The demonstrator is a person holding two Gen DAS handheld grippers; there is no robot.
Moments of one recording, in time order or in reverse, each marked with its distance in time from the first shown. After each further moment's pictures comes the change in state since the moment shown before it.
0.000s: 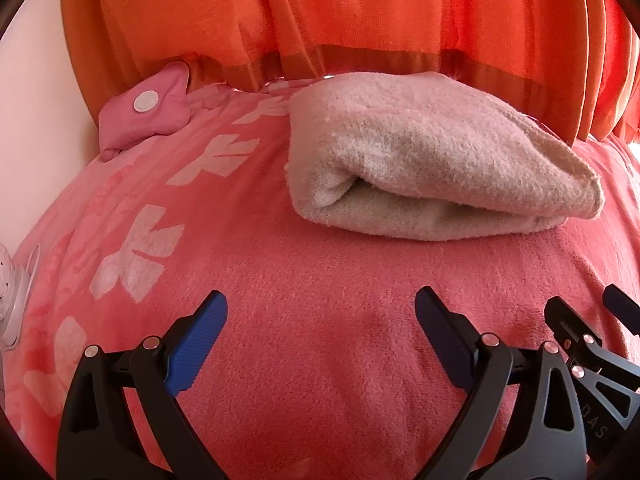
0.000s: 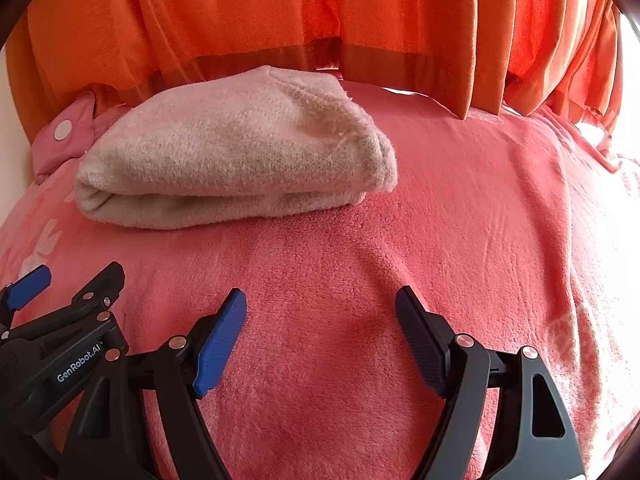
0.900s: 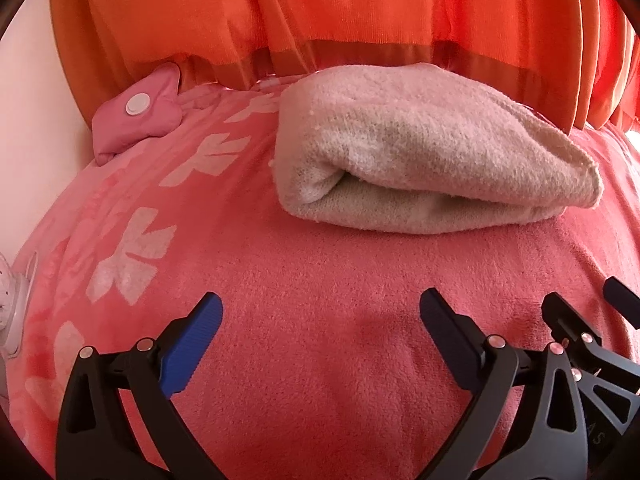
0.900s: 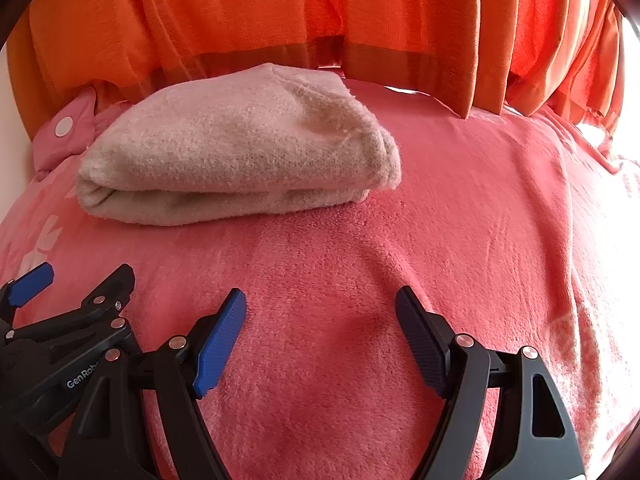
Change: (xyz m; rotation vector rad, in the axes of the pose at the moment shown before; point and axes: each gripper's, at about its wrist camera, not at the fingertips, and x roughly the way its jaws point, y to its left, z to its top) left arm 0.003 -0.007 -0.001 0.039 0.013 0.009; right arm 0.000 0.006 -0.002 0.001 0.007 -0.012
